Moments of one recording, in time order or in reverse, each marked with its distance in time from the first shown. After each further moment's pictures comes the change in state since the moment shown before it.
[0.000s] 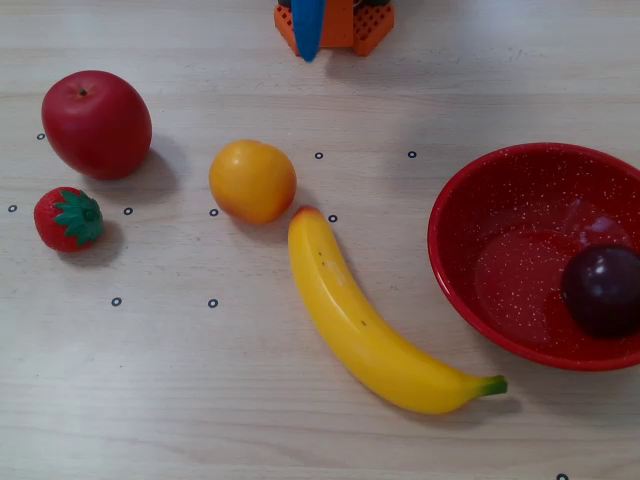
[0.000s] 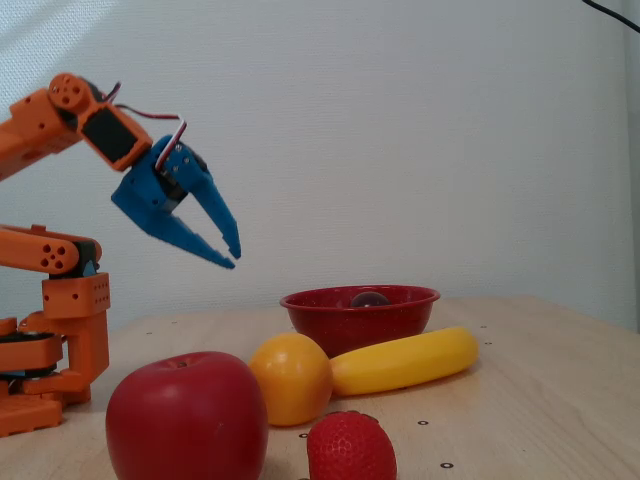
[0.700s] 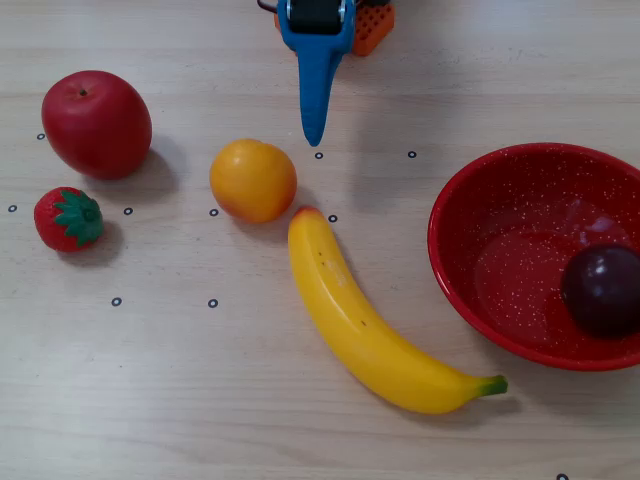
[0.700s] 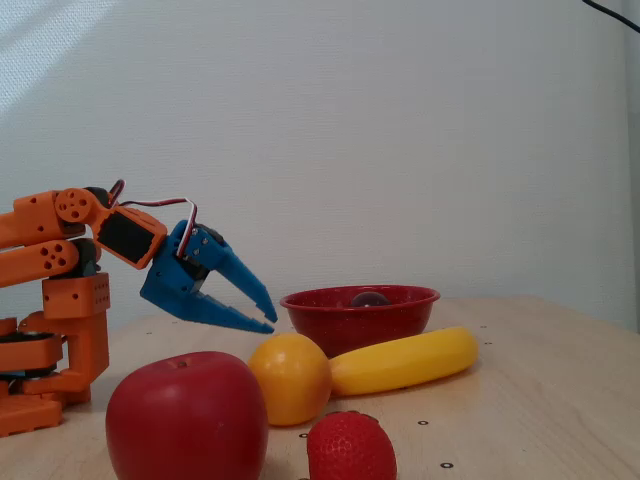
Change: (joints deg) arm 0.1 20.0 35.9 -25.9 0.9
